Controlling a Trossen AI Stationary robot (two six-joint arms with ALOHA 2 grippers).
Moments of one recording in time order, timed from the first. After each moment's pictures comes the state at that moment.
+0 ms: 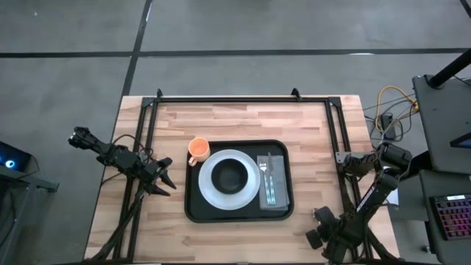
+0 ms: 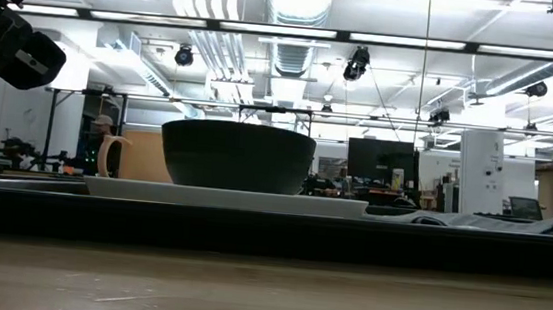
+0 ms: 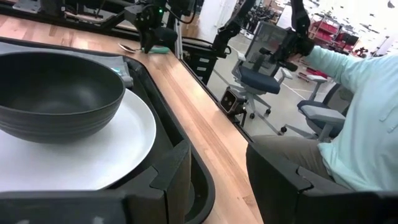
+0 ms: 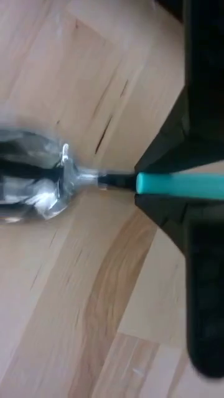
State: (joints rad) left arm -0.46 0.05 0.09 -0.25 0.08 -0.34; right arm 1.11 1.75 0.98 -0.81 0.00 2.27
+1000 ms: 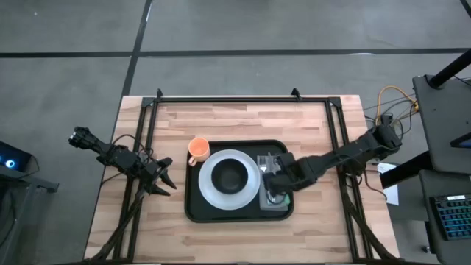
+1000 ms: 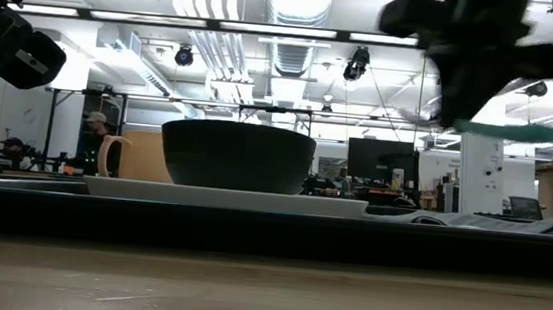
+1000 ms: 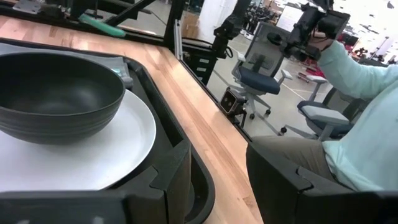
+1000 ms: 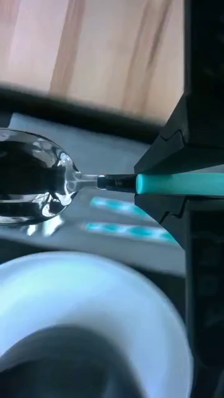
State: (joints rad) left arm -0.46 0.05 0.09 -0.25 0.08 -0.34; right arm 0.36 1.64 1.26 -1.11 0.30 1.71
